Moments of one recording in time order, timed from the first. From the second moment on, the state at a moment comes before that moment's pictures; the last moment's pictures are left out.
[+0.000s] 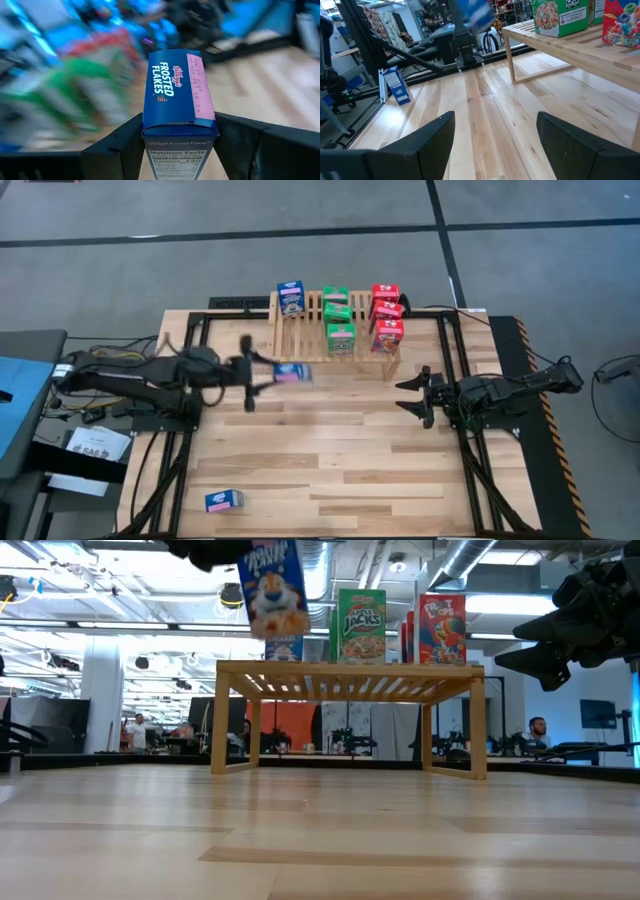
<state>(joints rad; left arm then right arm) -0.03 0.91 0.72 0.04 -0.22 0.28 0.19 0.16 0.00 0.06 0.32 0.29</state>
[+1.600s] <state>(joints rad) 0.78 1.29 1.20 -0.41 0.49 0.41 0.19 0.16 0.00 0.06 0.31 0.29</state>
